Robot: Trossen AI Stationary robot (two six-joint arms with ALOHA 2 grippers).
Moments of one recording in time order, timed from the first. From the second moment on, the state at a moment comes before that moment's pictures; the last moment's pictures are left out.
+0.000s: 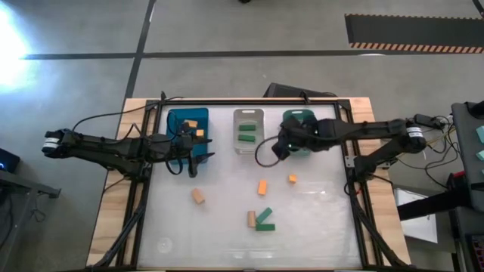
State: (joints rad) left arm -0.06 0.84 0.59 -0.01 -0.33 -0.01; right arm -0.03 1.45 1.33 -1.04 0.52 0.67
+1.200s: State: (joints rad) left arm -0.06 0.84 0.59 -0.01 -0.33 0.01; right arm -0.54 1.59 1.08 -1.01 0.29 0.73
